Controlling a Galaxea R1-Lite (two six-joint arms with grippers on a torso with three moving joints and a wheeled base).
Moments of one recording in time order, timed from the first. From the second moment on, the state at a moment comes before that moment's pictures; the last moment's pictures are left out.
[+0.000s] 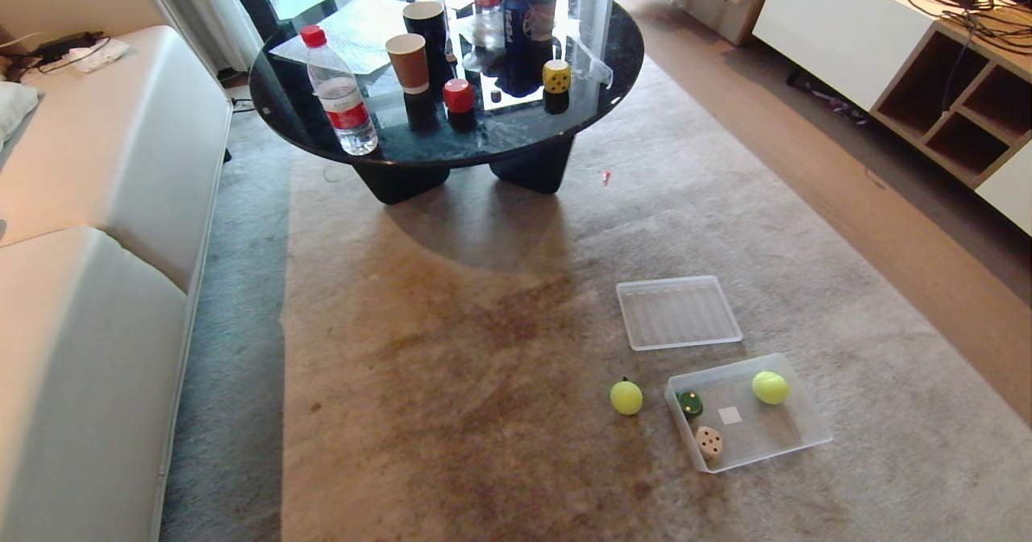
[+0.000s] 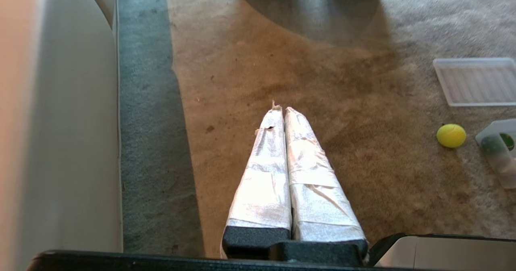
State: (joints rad) left arm 0.00 0.00 0.00 0.01 0.01 -0.01; right arm 0.01 0.00 -0.09 0.22 0.00 -0.02
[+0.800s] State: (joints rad) left arm 0.00 0.00 0.00 0.01 0.01 -0.01; right arm 0.01 0.00 -0.09 0.22 0.00 -0.02
